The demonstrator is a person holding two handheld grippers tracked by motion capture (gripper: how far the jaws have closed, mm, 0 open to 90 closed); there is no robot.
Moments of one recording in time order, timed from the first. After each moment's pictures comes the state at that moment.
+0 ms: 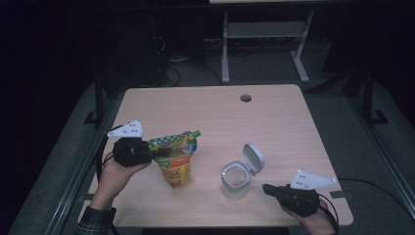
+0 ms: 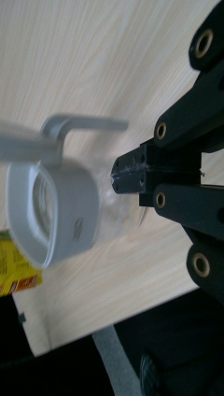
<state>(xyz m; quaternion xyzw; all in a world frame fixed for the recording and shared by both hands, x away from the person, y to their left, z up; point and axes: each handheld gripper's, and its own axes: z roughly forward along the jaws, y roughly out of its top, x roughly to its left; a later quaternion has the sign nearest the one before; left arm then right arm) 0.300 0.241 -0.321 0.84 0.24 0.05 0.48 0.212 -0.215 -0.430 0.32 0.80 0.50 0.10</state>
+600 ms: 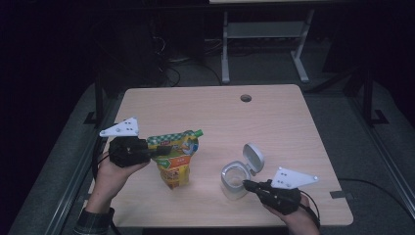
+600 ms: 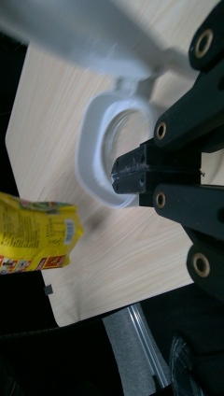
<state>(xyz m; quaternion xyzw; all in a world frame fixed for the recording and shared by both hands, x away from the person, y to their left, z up) 0.287 0.237 -0.297 0.83 0.23 0.05 0.50 0.212 -0.164 -0.403 0.28 0.80 0.53 0.12</state>
